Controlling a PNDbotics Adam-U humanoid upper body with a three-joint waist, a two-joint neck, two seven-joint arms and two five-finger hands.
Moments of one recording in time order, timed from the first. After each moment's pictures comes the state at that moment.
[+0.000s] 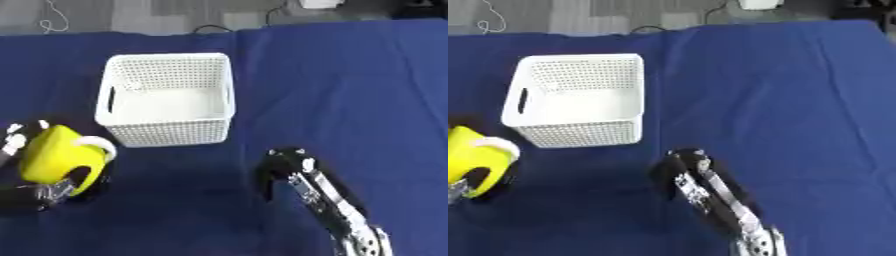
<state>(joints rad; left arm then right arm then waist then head) -0.35 0.75 -0.17 -1.76 -0.11 -0.16 -0.02 -0.12 0.31 0.01 -1.99 0.37 -0.20 0.74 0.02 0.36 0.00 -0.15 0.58</state>
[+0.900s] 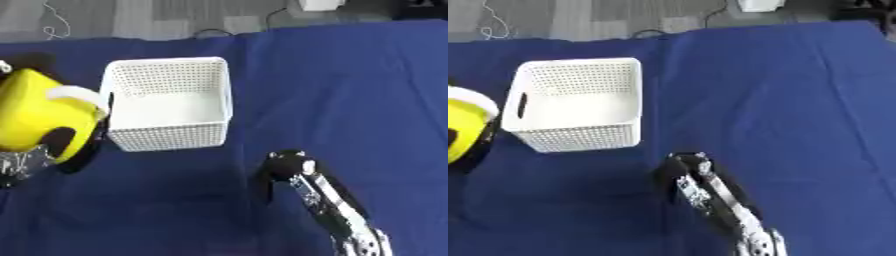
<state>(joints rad) -0.44 0.82 -0.13 -1.95 -0.10 -0.09 0.00 -0.11 0.29 0.01 -1.99 0.35 -0.19 0.73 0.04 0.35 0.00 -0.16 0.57</state>
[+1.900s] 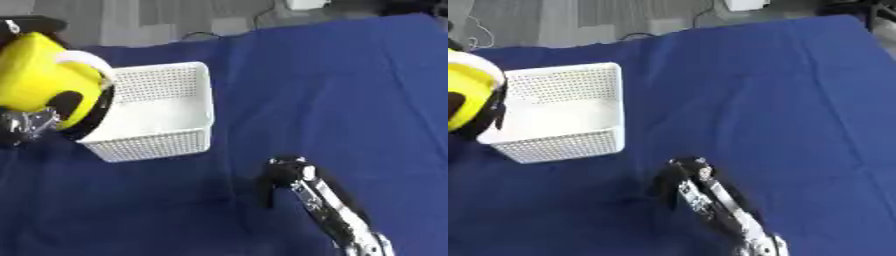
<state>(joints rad) -0.64 0.82 -0.17 -1.81 -0.10 -0.12 -0.02 -0.14 0.27 0.01 -1.99 0.35 -0.17 0.74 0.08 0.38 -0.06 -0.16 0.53</state>
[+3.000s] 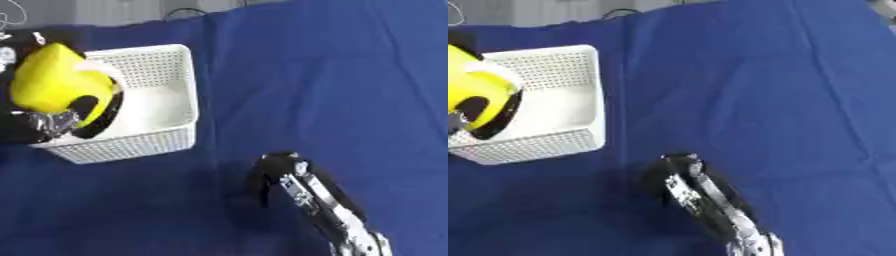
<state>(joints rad) -0.70 0.78 -0.20 -1.65 -0.18 -0.20 0.01 -0.24 0.34 -0.01 -1.99 0.48 -0.15 0.76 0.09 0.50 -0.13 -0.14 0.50</state>
